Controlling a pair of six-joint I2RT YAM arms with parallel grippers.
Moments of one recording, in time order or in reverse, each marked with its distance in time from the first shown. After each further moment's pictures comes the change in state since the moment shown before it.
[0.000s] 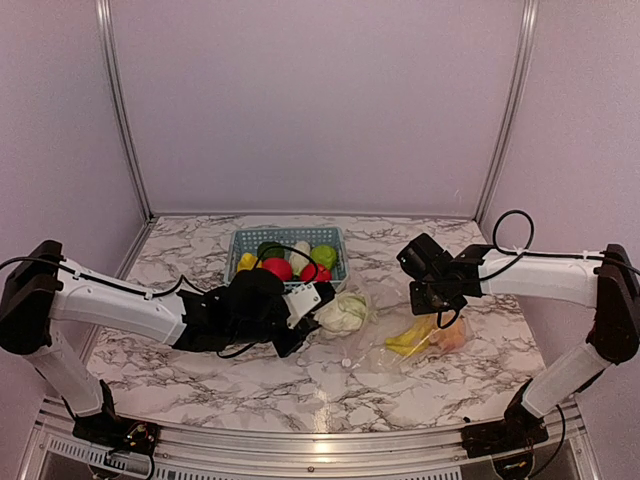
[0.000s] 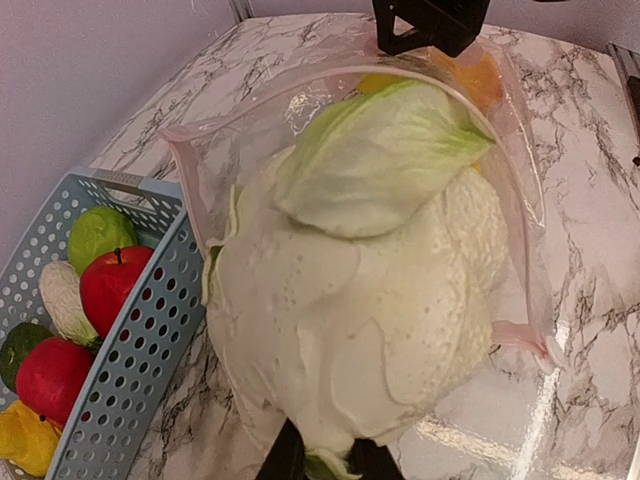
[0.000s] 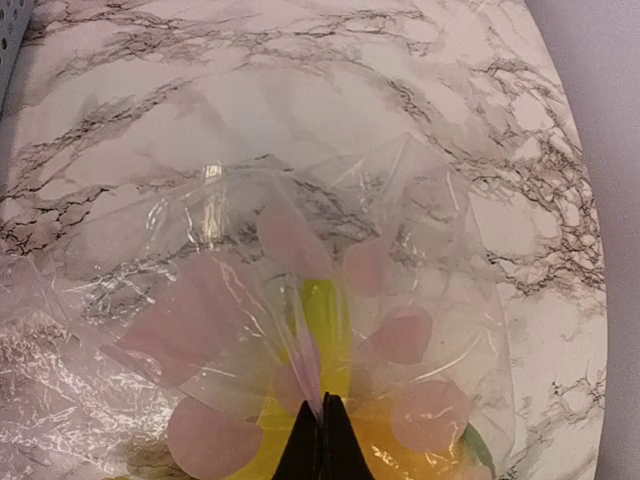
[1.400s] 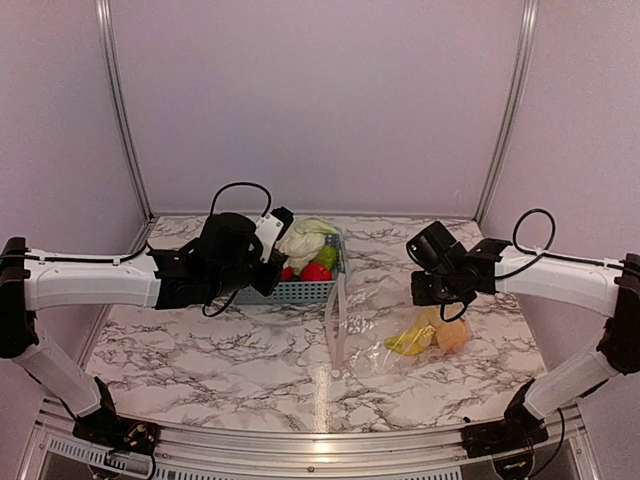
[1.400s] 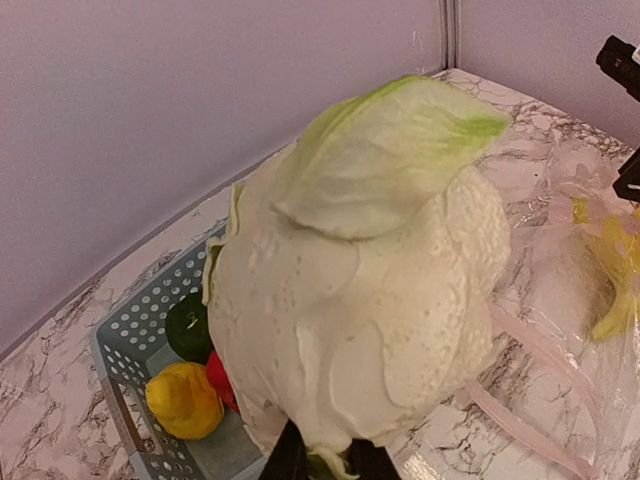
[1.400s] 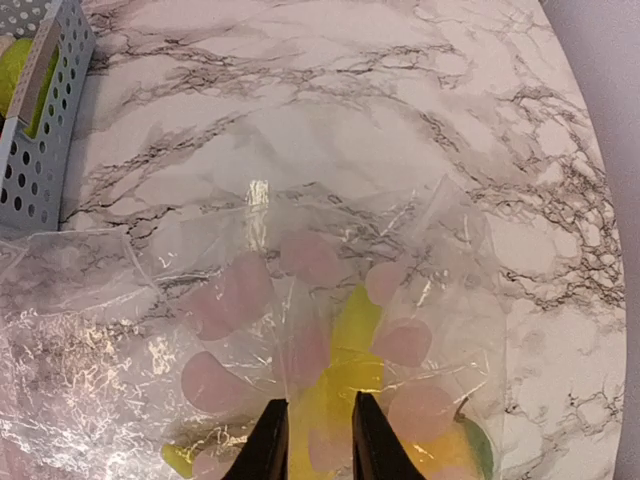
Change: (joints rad) left arm 0.166 -0.132 0.105 -0.132 -0.200 -0.135; right arm -0.011 -0.085 0.011 0.016 -0.078 -0.027
